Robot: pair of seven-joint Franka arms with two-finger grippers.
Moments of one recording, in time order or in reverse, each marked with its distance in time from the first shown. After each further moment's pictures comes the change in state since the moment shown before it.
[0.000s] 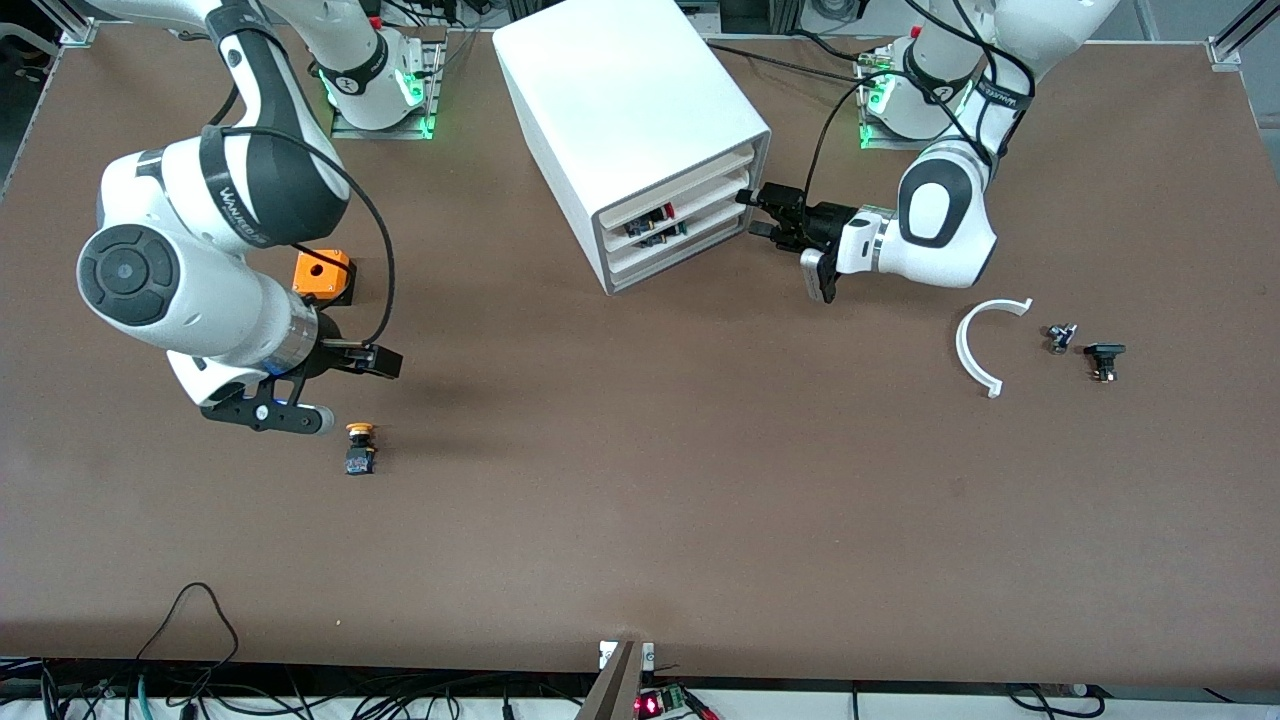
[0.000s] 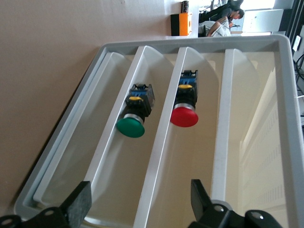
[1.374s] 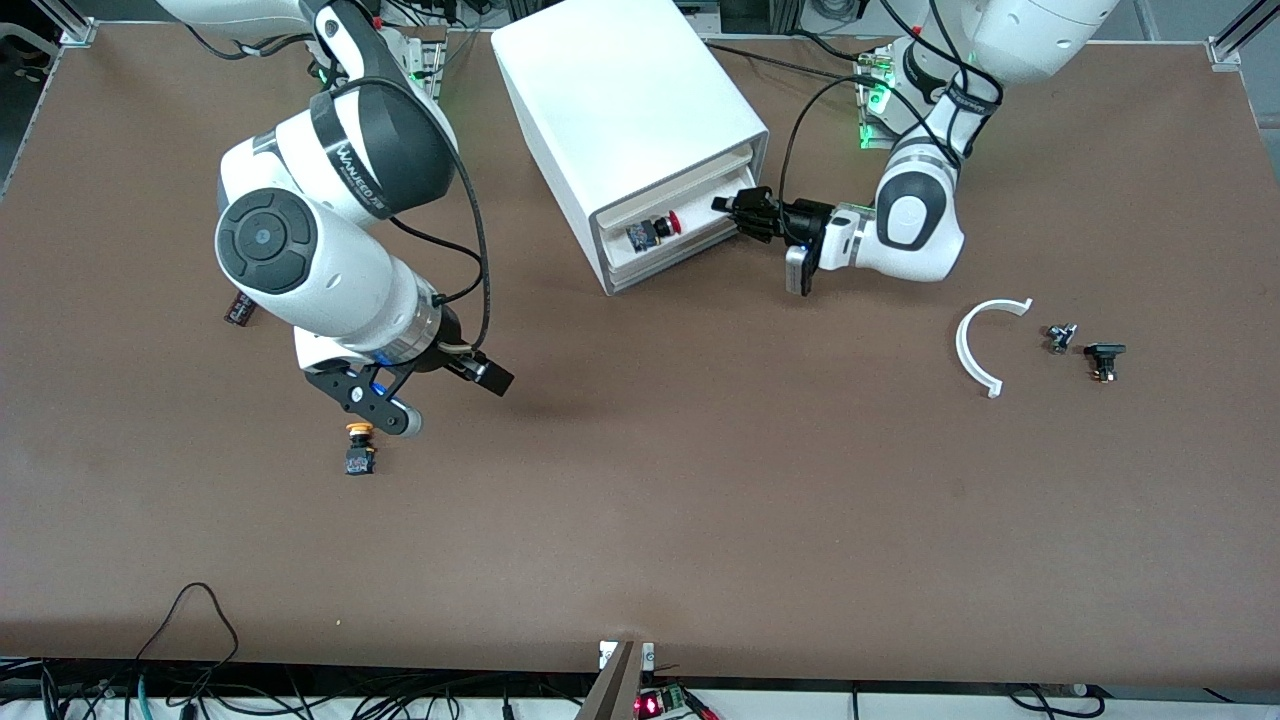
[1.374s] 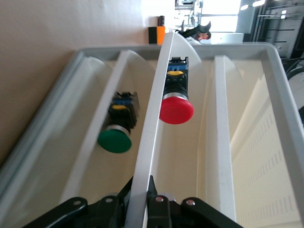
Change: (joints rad) left arm 0.046 0.090 -0.063 0.016 -0.126 -0.001 0.084; right arm 0.172 0.153 0.002 0.290 0.080 -0.026 0.541
